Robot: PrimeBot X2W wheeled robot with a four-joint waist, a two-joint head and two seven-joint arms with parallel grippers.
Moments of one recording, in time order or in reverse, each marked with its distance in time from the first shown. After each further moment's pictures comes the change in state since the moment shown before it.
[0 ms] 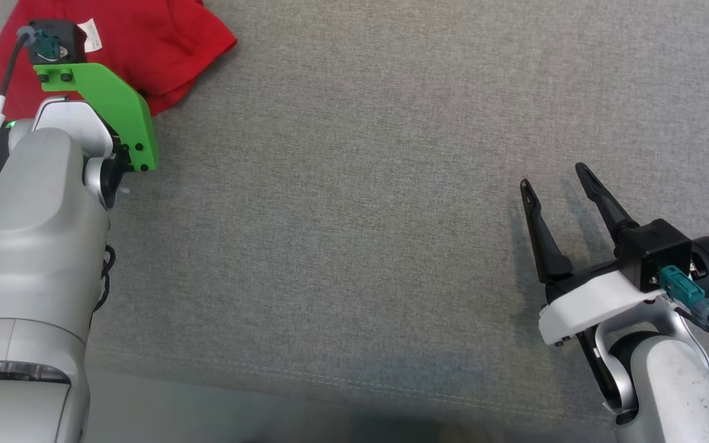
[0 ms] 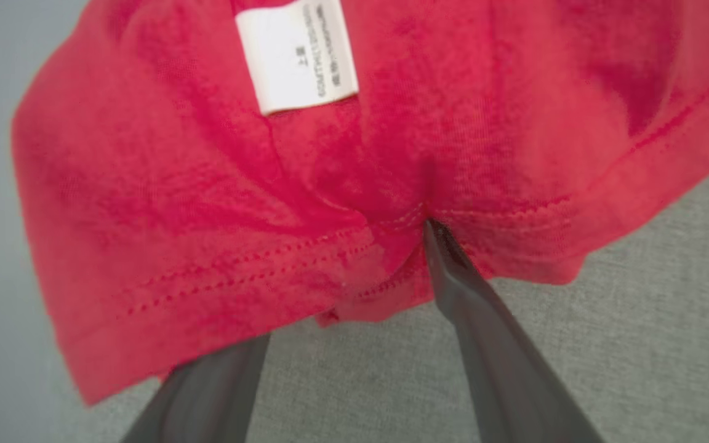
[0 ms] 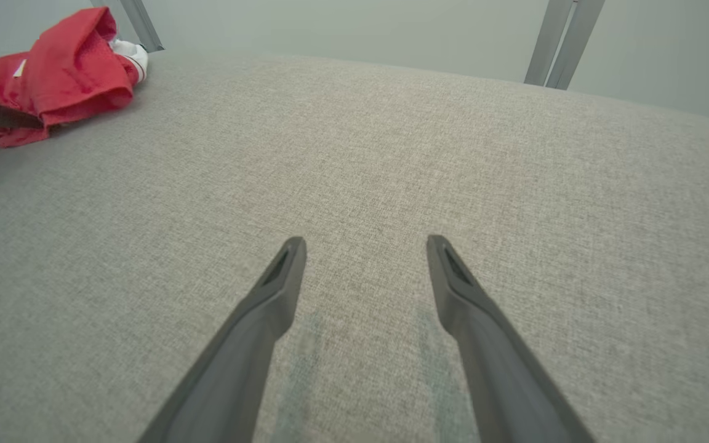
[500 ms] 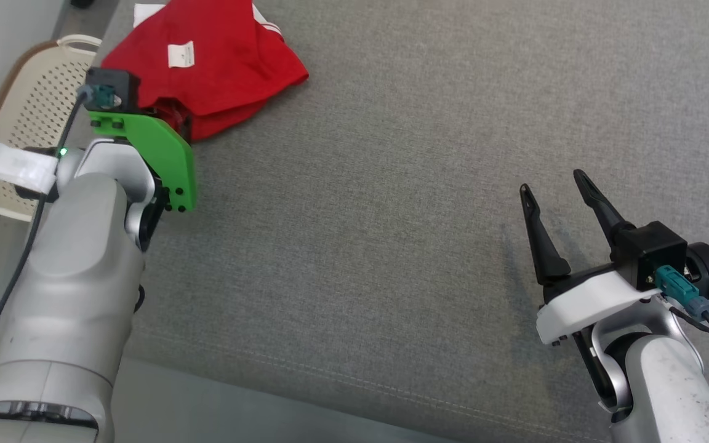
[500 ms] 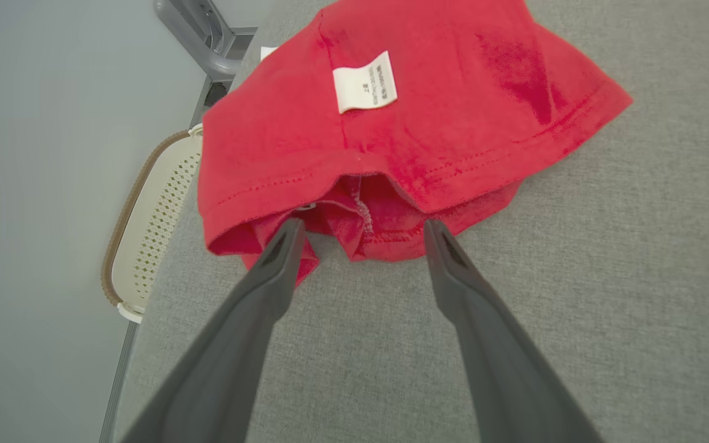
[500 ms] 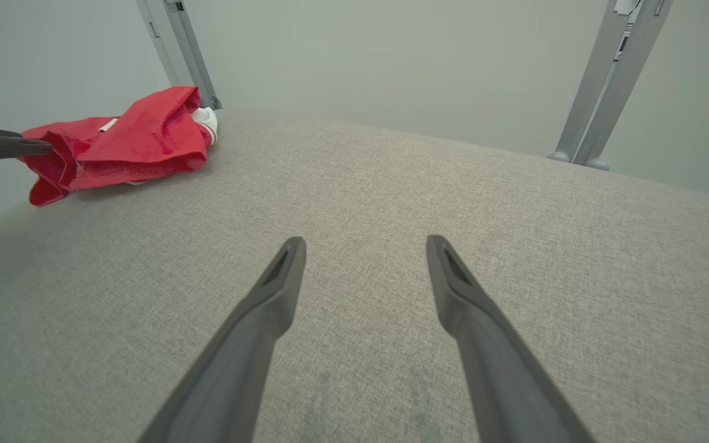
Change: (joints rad) left arm 0.166 -0.028 -0.030 -0.157 0.033 -0.052 -0.114; right arm -0.010 0.015 -0.018 0.074 0.014 0.000 -0.037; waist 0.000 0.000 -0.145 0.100
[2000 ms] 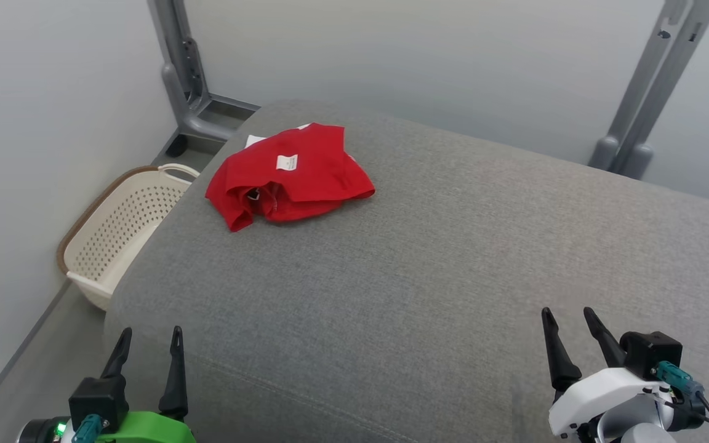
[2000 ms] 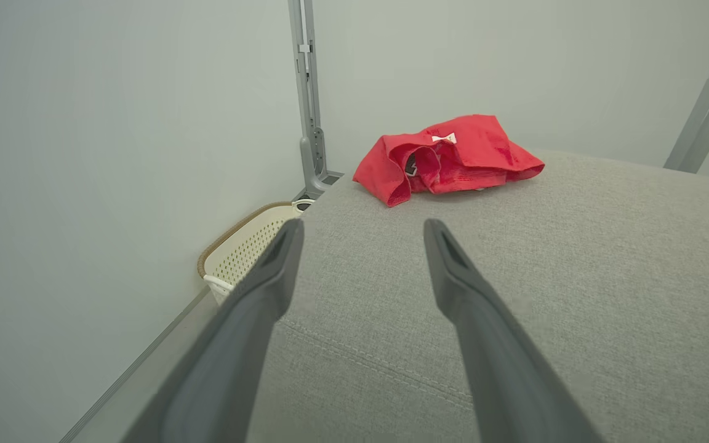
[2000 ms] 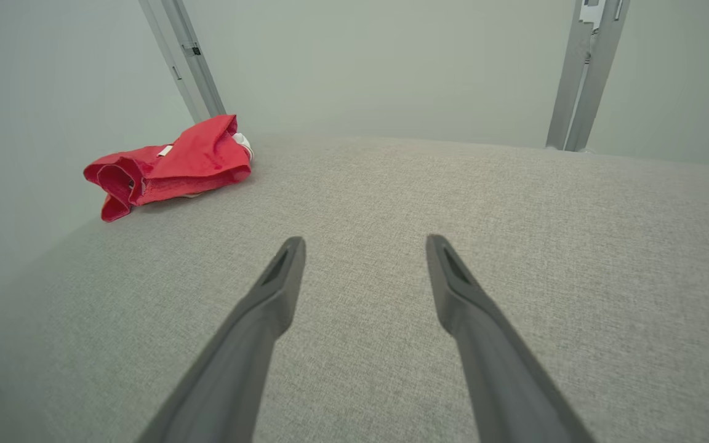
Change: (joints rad) left arm 0.961 0.063 0.129 -0.731 0.044 0.122 -0.422; right arm 0.116 0.000 -0.063 0.466 0.223 0.000 -0.231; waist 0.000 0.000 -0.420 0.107
